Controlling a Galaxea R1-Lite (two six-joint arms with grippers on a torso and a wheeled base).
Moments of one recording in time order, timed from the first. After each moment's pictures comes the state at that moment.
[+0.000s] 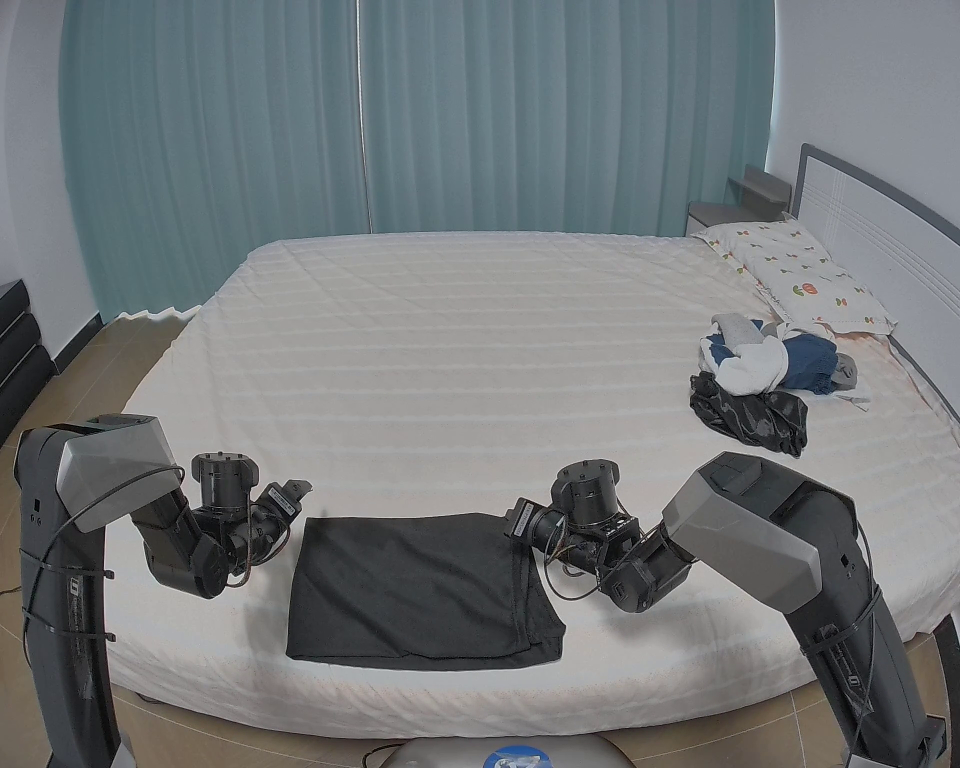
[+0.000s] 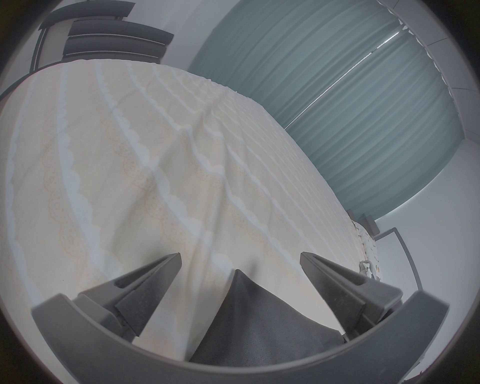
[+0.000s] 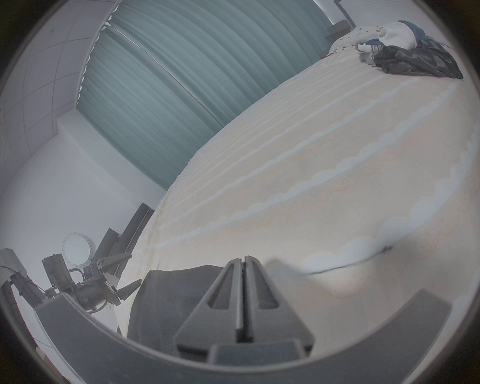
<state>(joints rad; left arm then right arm) -0.06 2.42 -0.87 -1.01 0.01 -0.88 0.56 2.69 -1.43 -0.85 0.00 0.73</state>
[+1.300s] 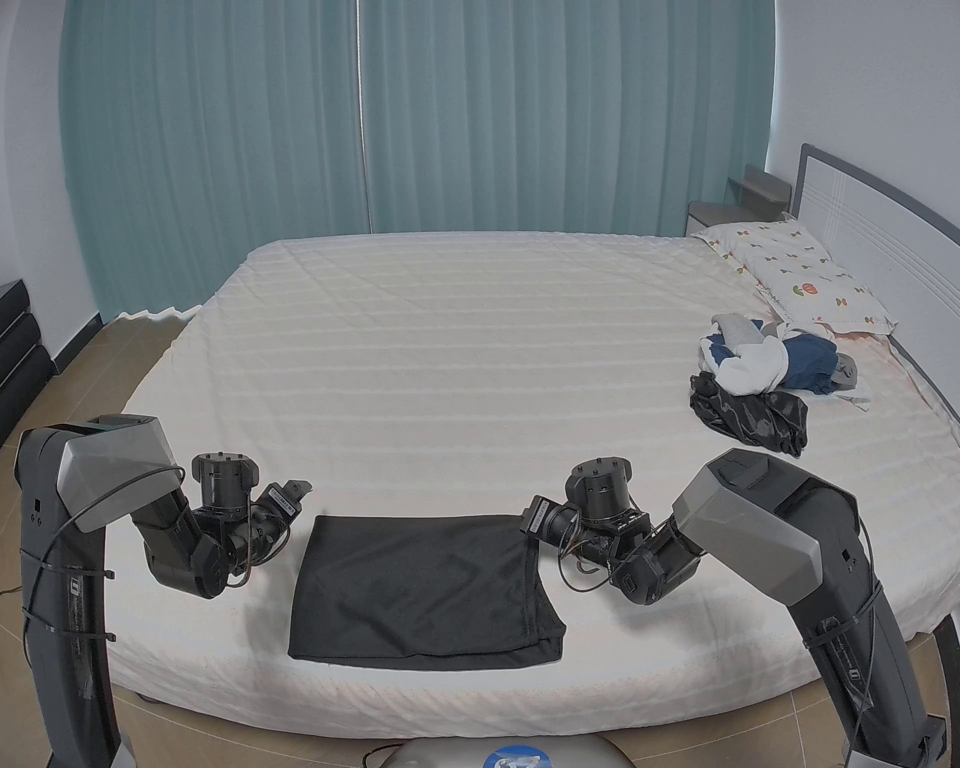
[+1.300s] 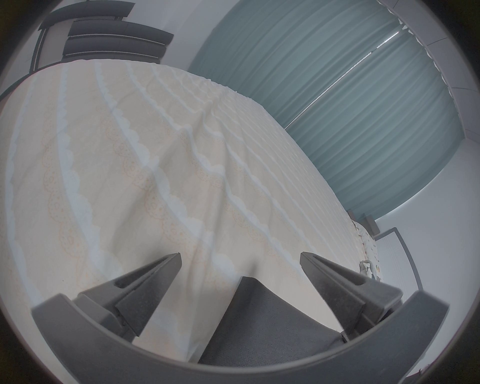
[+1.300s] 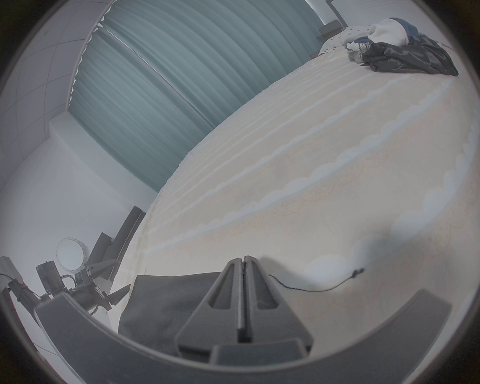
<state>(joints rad) -0.06 2.42 -0.87 -1.01 0.01 -0.88 0.51 2.71 -1.45 -0.83 0.00 0.73</state>
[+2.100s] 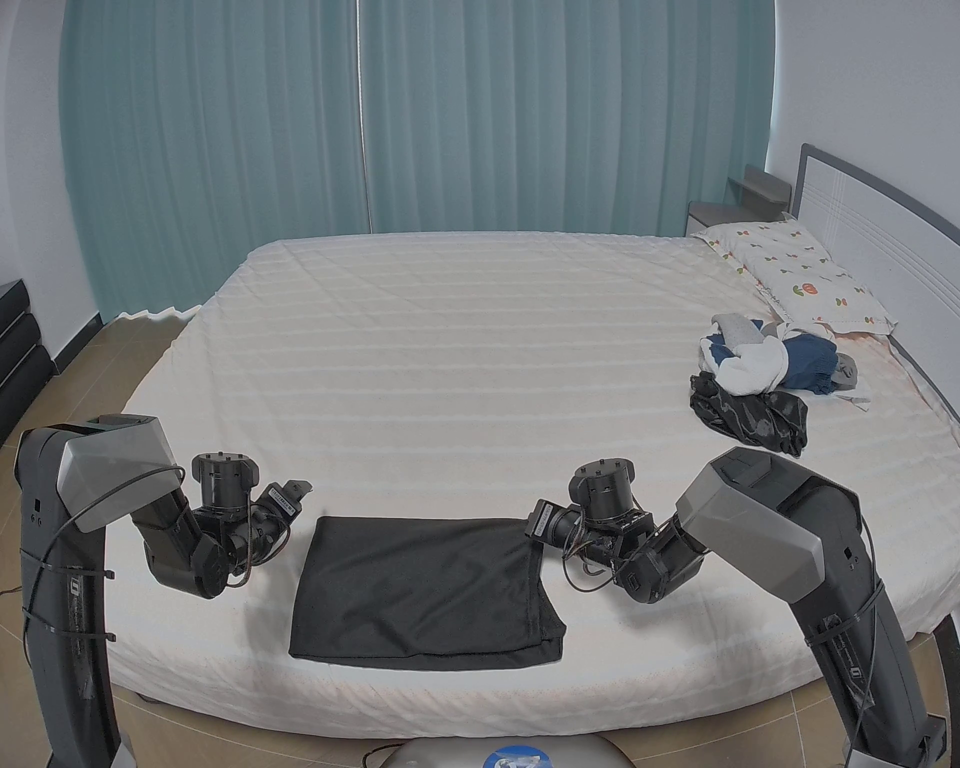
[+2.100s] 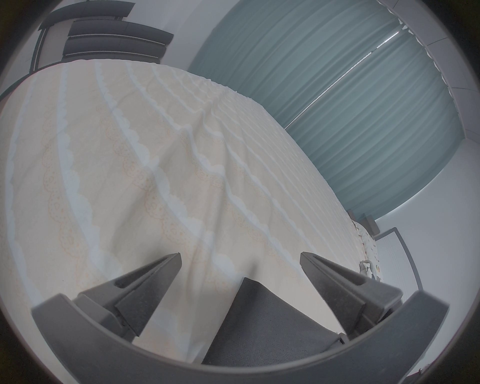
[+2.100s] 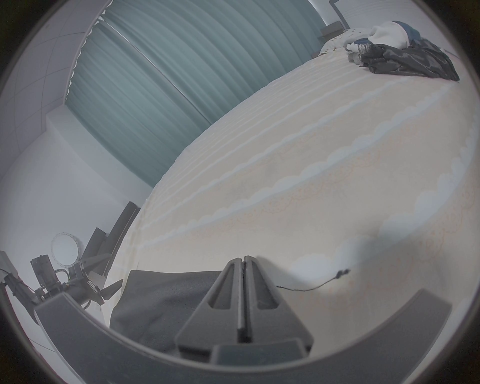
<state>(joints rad) -0.06 2.42 -0.87 -1.01 0.01 -0.88 0.50 2.70 -1.44 -0.80 -0.01 0.70</state>
